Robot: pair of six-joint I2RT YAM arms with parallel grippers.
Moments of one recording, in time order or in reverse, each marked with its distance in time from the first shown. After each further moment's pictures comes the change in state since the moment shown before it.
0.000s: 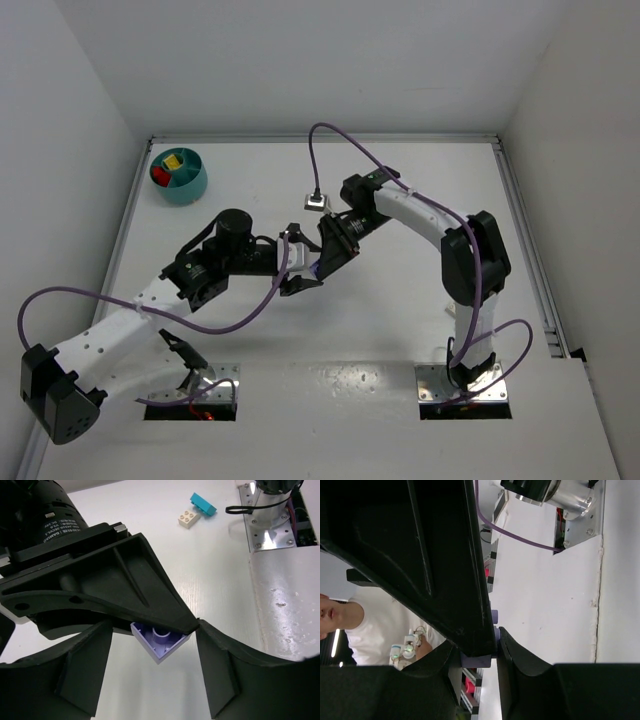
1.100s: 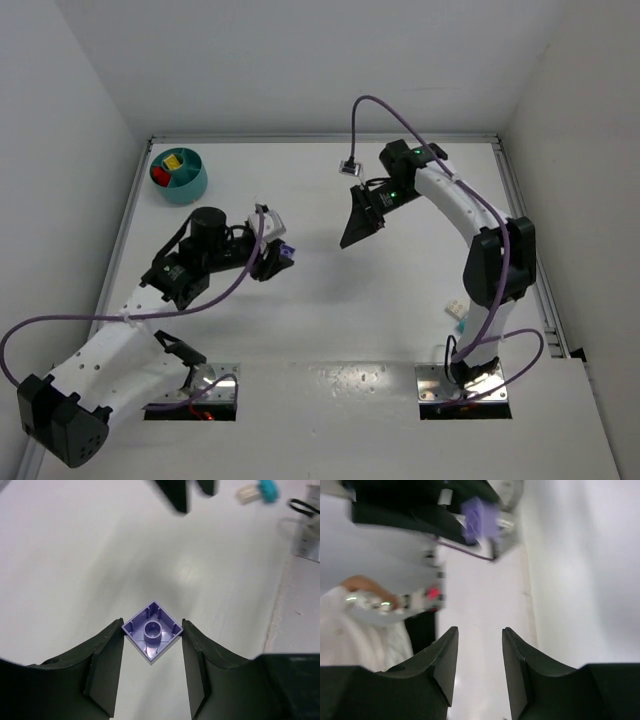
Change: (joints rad) left arm 0.165 -0.091 -0.049 -0.106 -0.113 -0.198; right arm -0.191 -0.076 0.064 0.074 0.169 0.086
